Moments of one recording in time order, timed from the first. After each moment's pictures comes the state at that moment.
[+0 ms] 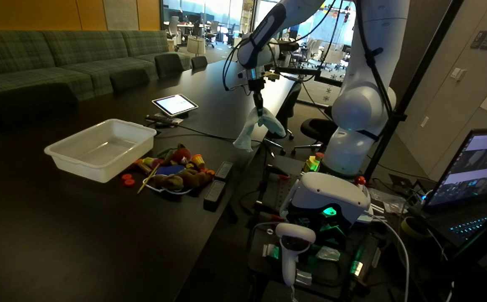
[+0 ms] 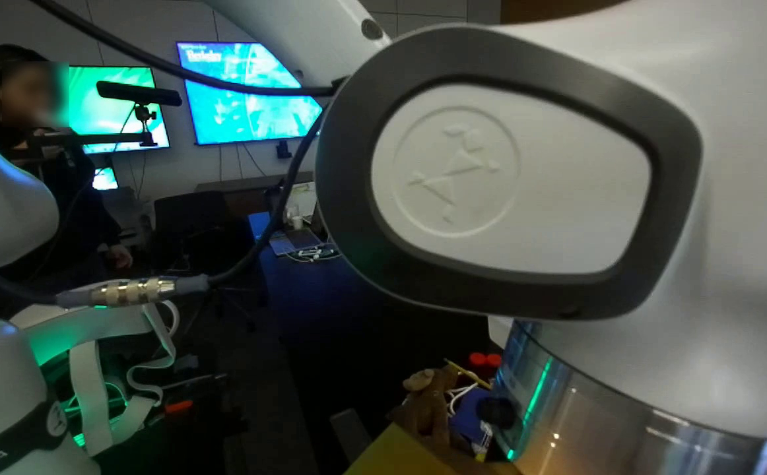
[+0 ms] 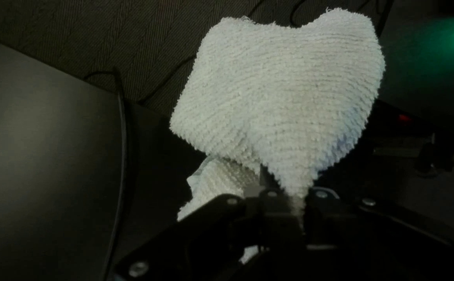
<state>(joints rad) -0.51 0.26 -0.23 -2.16 -0.22 2.18 -1.03</state>
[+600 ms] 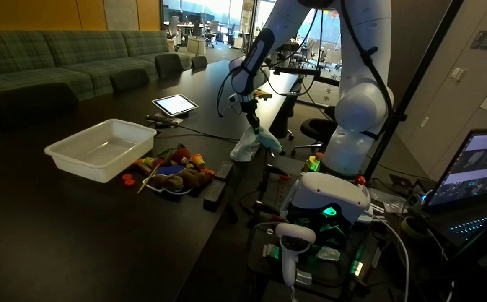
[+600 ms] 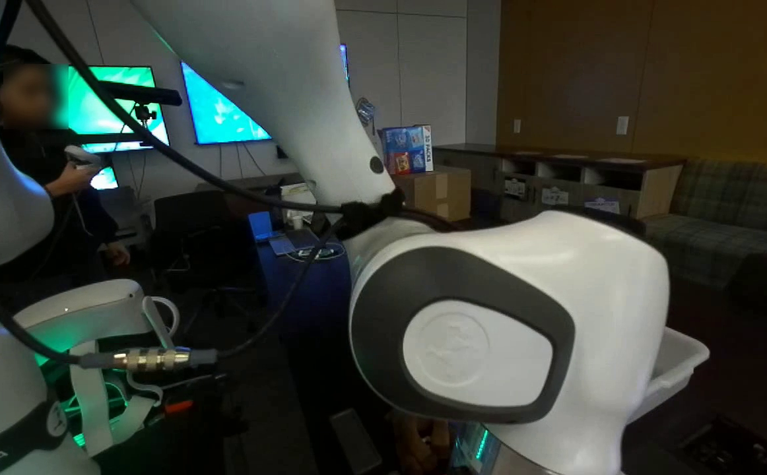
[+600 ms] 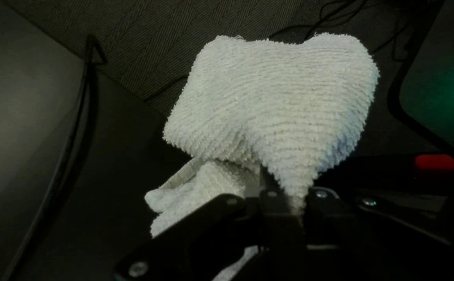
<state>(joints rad) -0.41 0.42 -0.24 -2.21 -0.34 2.33 -1.02</state>
